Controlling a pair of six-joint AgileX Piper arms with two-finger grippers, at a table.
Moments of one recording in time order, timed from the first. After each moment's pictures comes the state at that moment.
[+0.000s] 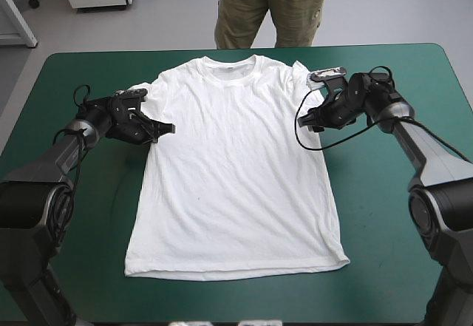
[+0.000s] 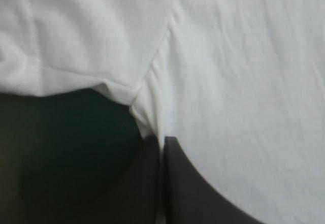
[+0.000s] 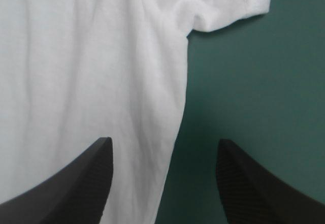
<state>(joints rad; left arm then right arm) -0.07 1.92 -1.38 -0.26 0.69 0.13 0.21 1.91 -1.59 0.19 0.84 -0.22</state>
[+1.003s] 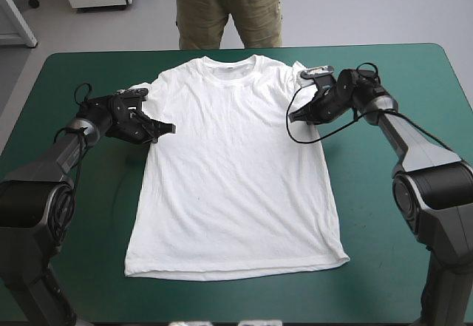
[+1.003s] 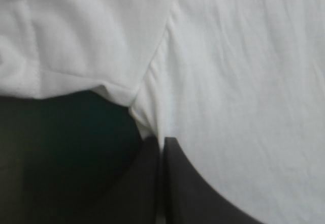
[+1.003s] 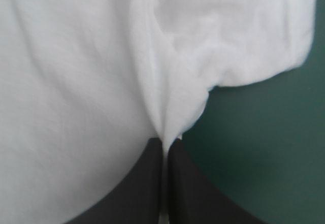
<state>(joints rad) -0.07 1.92 -1.40 -0.24 0.70 0.13 0.22 2.04 -1.72 0.26 0.84 -0.27</state>
